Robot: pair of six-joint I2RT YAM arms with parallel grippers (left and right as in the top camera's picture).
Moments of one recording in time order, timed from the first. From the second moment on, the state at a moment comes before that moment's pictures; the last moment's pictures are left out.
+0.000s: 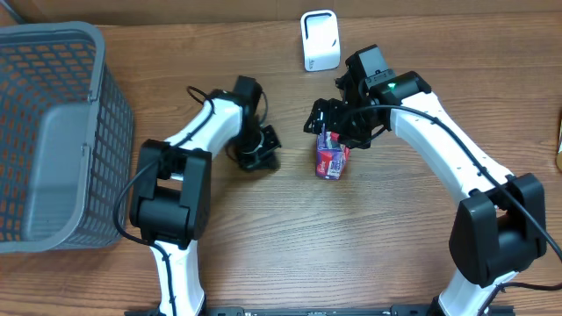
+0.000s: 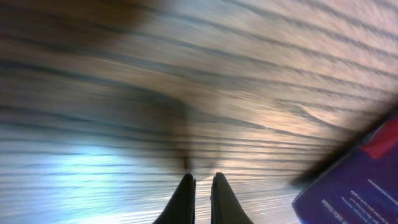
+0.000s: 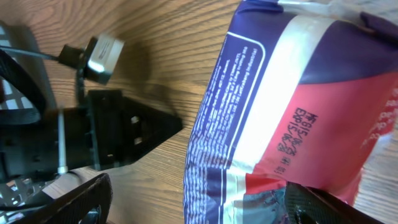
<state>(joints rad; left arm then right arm) -0.25 2.12 1.47 -0.95 0.42 -0.66 0.39 1.89 1.55 -0.89 -0.46 0.55</state>
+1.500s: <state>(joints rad) -0.13 1.93 1.89 -1.39 -0.06 -0.59 0.31 2.02 1.71 -1.11 -0.40 0.21</state>
